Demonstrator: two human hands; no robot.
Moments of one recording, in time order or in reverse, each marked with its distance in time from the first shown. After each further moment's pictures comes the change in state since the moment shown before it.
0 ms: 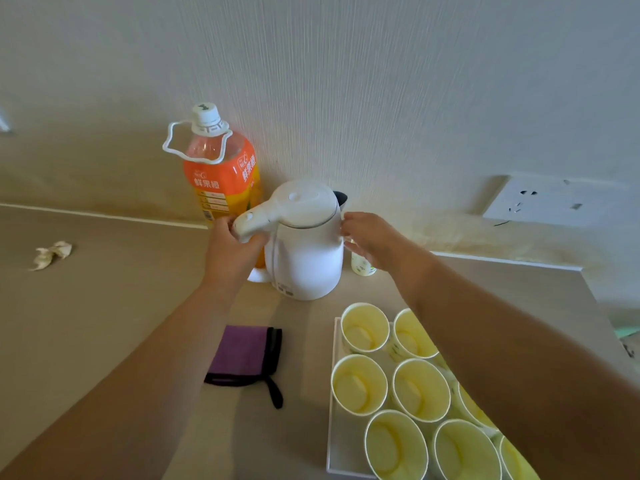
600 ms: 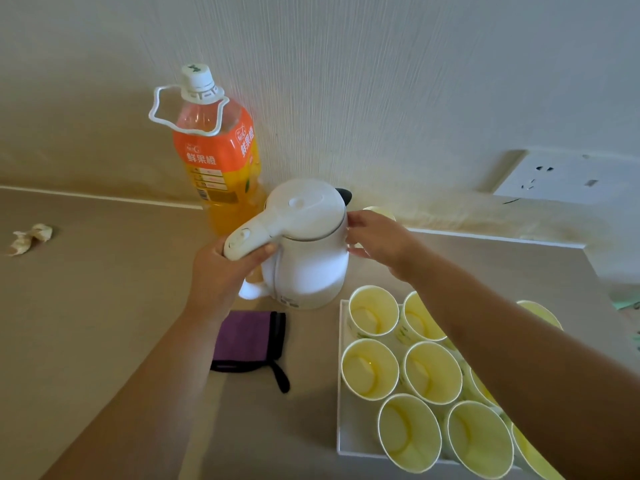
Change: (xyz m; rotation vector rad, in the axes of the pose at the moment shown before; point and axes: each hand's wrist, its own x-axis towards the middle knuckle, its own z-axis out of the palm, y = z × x) left_hand -0.026 -0.034 -0.019 -0.216 -0.137 0.047; right_hand -0.039 0.003 0.013 -0.094 -0.100 -0.033
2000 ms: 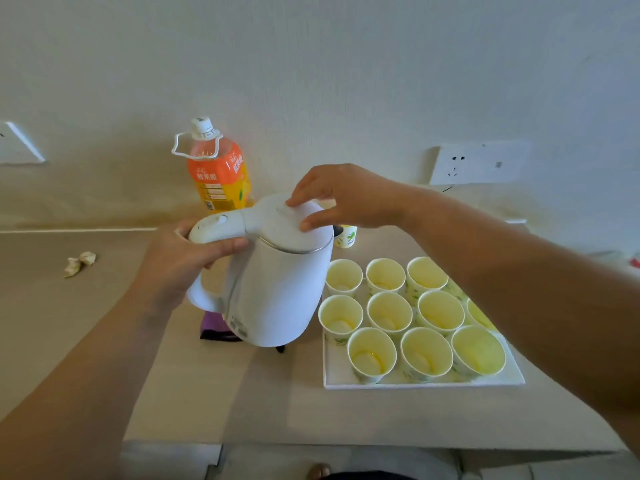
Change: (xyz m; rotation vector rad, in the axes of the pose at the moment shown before) left_hand -0.104 0.105 -0.043 0.218 -0.030 0.074; right_hand -0.130 -0.050 -0.026 -0.732 0.008 -0.694
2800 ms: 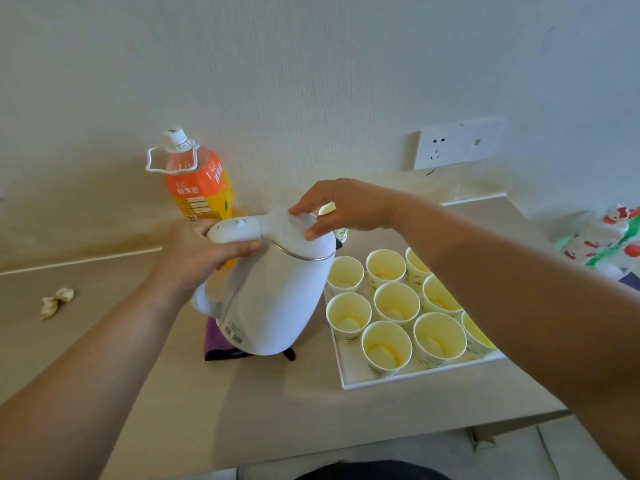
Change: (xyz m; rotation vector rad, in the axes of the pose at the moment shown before) left_hand 0.036 0.005 0.013 0.164 -0.187 0.103; right_hand 0.003 0.014 0.020 0.193 -0.029 0.242
